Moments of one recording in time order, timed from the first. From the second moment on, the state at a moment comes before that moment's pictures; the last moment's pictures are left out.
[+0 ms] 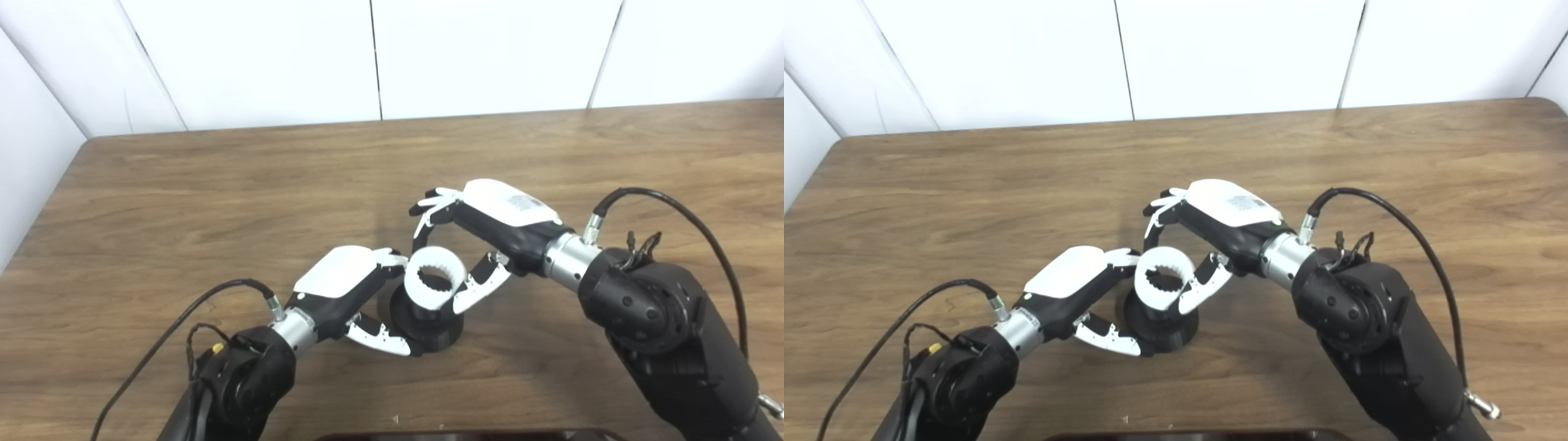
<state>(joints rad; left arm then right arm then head) -0.11 0.30 -0.38 -0.41 0.78 0.18 -0.56 -0.38 -0.32 0.42 -0.59 -0.75 0.45 0.77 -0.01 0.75</state>
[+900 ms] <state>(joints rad) -0.11 0.30 -0.38 -0.41 0.78 0.18 -0.57 -0.37 -0.31 0.46 -0.59 -0.77 0.44 0.77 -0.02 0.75</state>
